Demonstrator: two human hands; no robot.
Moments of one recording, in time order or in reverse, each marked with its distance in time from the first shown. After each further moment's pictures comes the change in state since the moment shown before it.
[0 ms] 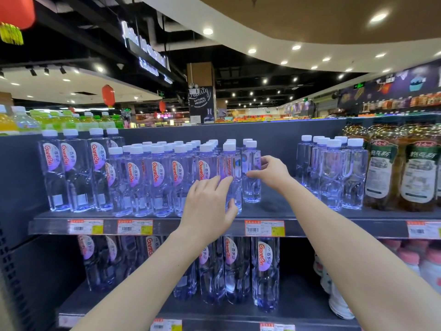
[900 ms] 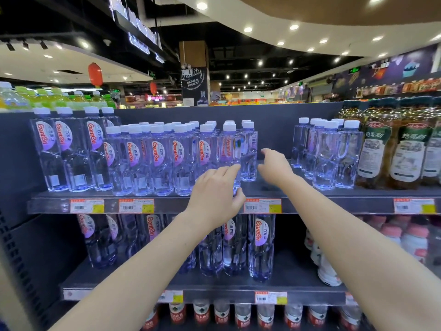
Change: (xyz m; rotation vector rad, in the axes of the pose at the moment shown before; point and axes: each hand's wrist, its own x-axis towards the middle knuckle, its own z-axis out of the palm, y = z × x) left_hand -0.014 0.014 -0.009 -0.135 -0.144 0.005; right_hand -0.038 0.002 0.005 -0.476 0.018 -0.016
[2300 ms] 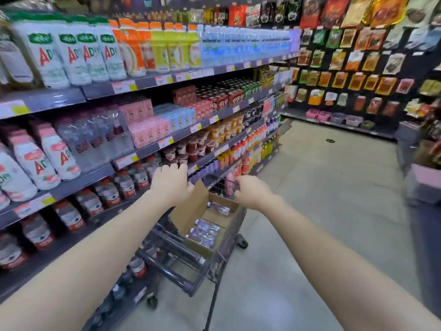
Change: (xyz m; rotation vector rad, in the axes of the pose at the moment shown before) left_hand -0.202 0.684 0.129 -0.082 -0.491 0.651; right_hand -0.655 0.489 -0.370 -0.471 -0.118 0.805
